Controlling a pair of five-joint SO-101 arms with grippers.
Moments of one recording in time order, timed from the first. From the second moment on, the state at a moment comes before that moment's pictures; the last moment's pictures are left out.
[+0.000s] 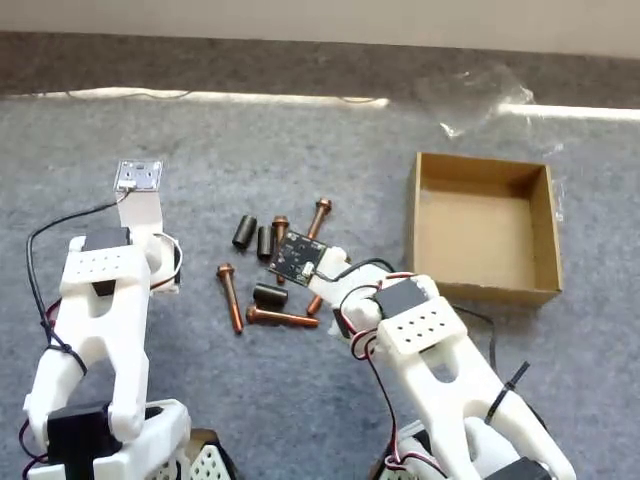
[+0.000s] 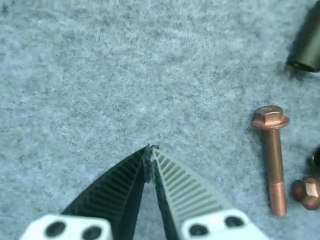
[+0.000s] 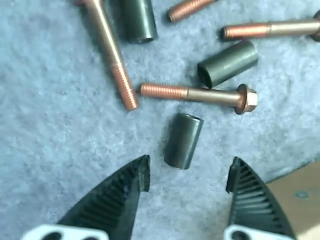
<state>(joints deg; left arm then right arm) -16.1 -18.2 46.4 56.3 -1.1 -32.3 -32.4 55.3 53.8 40.8</state>
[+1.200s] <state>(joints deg) -16.1 -18.2 46.4 56.3 -1.1 -32.4 -10.9 49.6 47.0 34.9</state>
